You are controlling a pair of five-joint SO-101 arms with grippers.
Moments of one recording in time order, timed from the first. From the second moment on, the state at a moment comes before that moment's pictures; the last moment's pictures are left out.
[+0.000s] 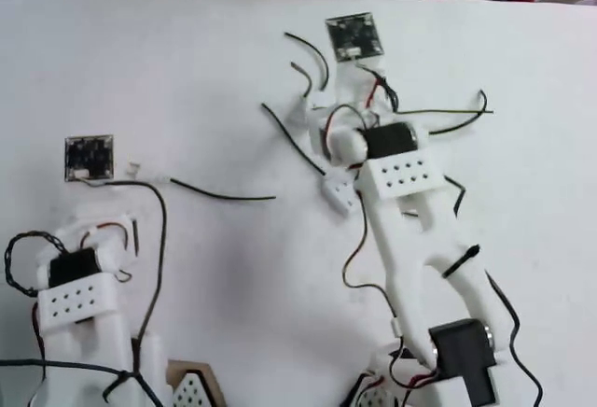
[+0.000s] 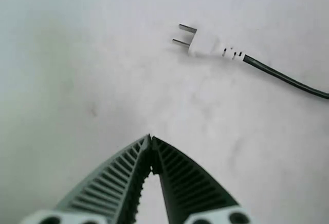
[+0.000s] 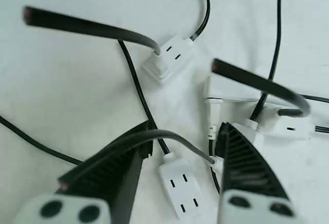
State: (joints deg) left arm -25.0 -52.5 72.0 47.3 -12.1; right arm -18.5 -11.8 17.8 52.6 0.4
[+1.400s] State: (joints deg) left arm -35.6 -52.5 71.9 46.1 -4.4; right arm -42.3 23.9 9.7 43.7 3.9
